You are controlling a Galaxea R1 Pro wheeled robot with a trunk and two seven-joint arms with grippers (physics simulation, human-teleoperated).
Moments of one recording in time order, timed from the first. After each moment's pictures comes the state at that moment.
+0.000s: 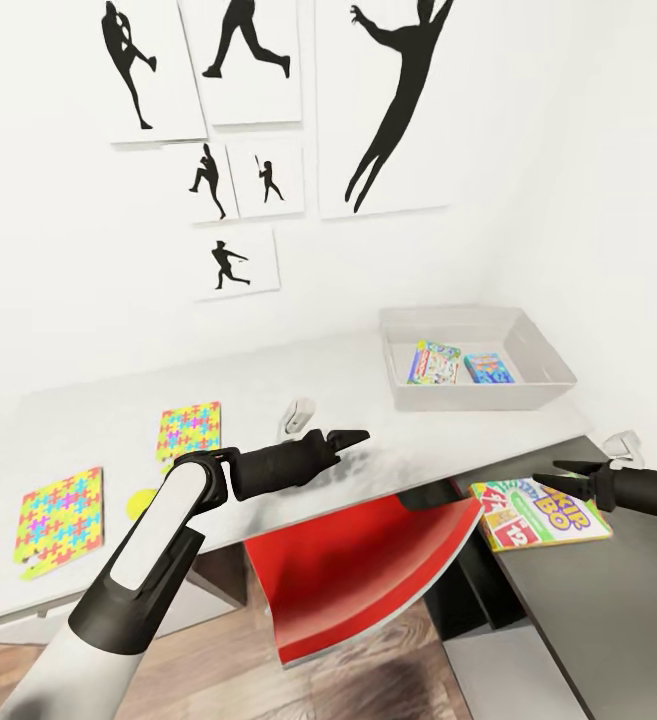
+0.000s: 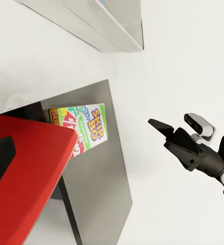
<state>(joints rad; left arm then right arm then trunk) -0.64 0.03 -0.40 -1.60 1.53 0.81 0.39 -0.67 -1.18 0.74 -1.38 -1.29 0.30 0.59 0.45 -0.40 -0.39</state>
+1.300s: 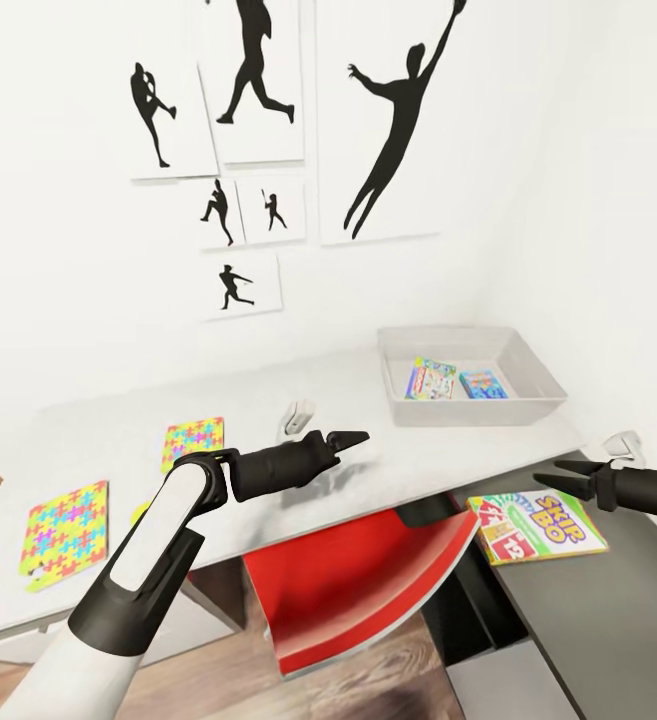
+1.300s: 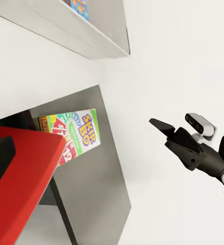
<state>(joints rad) -0.63 0.03 -0.40 -1.60 1.53 0.81 0.39 -0.67 -1.18 0.73 -1.38 -1.29 0.30 0.59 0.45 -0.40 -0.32</state>
